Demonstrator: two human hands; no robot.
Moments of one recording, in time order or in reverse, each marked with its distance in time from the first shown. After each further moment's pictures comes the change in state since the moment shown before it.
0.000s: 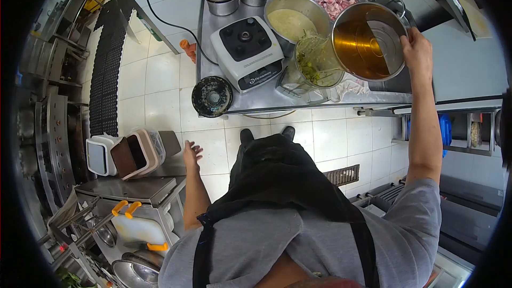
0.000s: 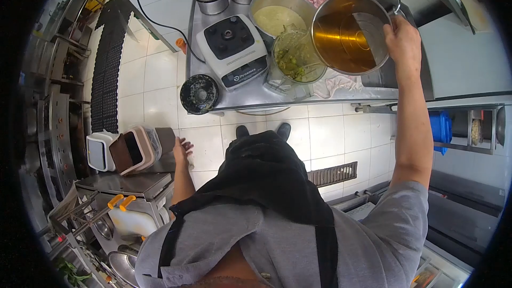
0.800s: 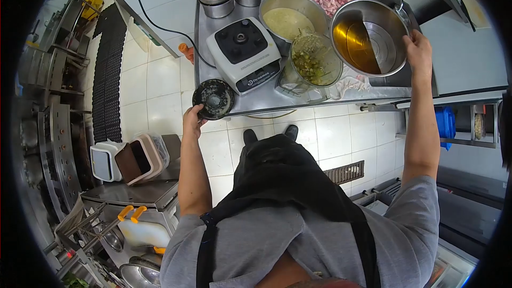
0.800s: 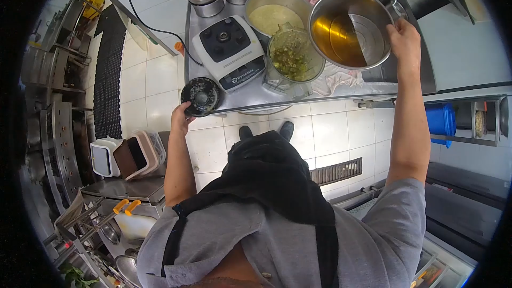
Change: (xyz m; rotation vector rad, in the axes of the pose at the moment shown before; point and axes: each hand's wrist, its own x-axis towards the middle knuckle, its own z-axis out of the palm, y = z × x) left_hand -0.017 0.162 0.091 -0.020 -0.292 0.108; right_hand 0.000 0.035 0.015 0.141 -0.043 0.223
